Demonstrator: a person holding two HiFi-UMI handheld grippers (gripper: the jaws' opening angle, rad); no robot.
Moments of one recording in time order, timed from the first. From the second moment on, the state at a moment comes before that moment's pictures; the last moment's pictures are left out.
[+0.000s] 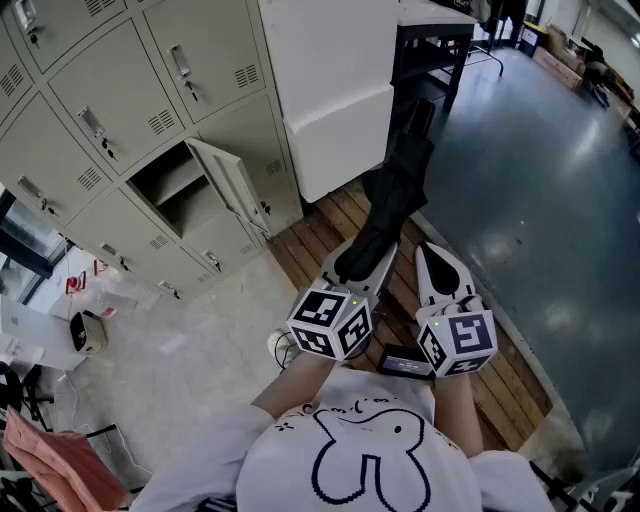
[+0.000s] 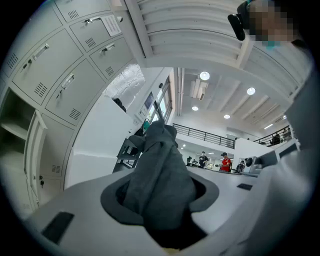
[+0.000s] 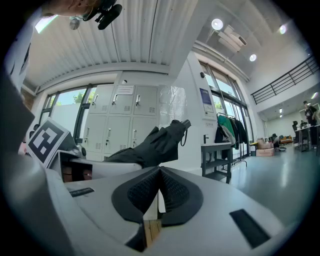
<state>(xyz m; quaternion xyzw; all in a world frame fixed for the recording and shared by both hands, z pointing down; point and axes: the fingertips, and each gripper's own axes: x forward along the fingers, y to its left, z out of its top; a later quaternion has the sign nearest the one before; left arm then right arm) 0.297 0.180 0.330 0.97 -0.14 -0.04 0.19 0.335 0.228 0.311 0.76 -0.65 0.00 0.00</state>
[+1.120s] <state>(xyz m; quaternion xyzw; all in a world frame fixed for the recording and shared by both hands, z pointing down) 0.116 0.062 0.338 0.91 -0.37 -0.06 0.18 0.180 0.087 0.314 0.57 -0.82 0.00 0.02</state>
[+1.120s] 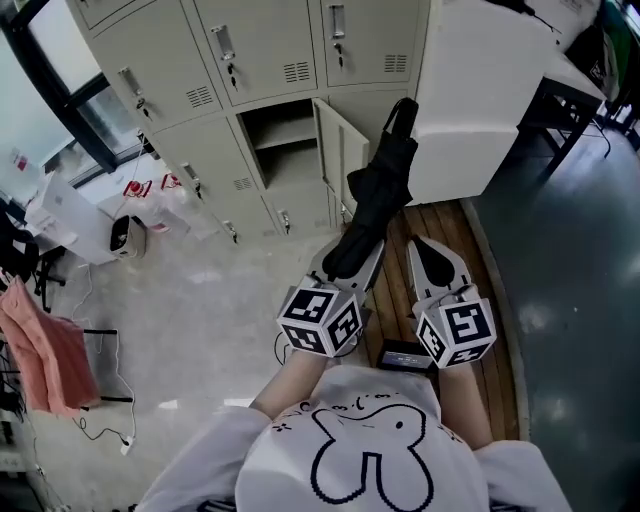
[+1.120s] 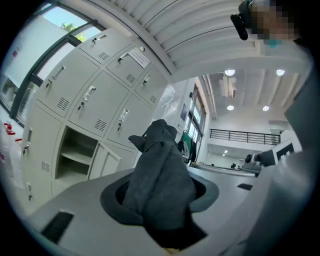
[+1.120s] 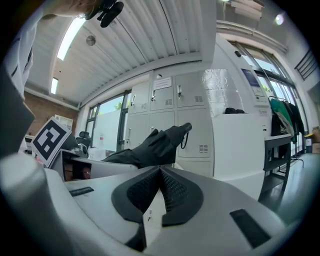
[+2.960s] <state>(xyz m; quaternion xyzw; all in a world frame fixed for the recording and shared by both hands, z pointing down) -0.105 -0.213 0.478 0.80 -0.51 0.09 0.29 0.000 -0.195 0.403 0.48 -0.87 0.06 0.12</state>
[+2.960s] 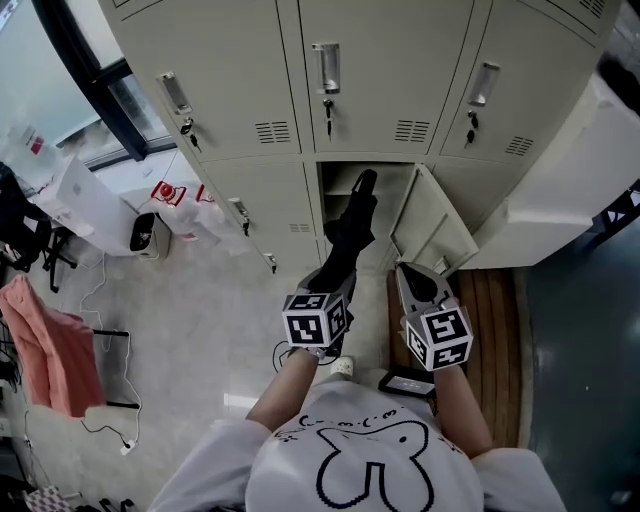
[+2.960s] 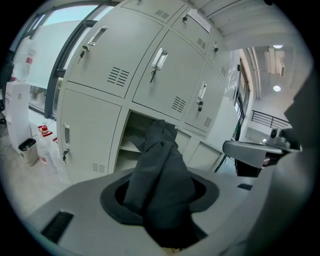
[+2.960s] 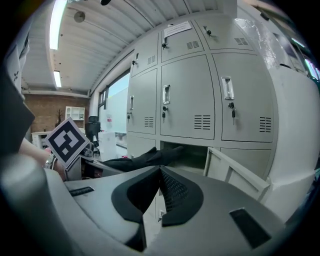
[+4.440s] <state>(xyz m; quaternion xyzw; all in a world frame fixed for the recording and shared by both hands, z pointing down) -0.077 -0.427 0.600 0.74 -0.56 0.25 0.27 0.005 -0.307 0.492 0.46 -0.86 0.14 0.13</state>
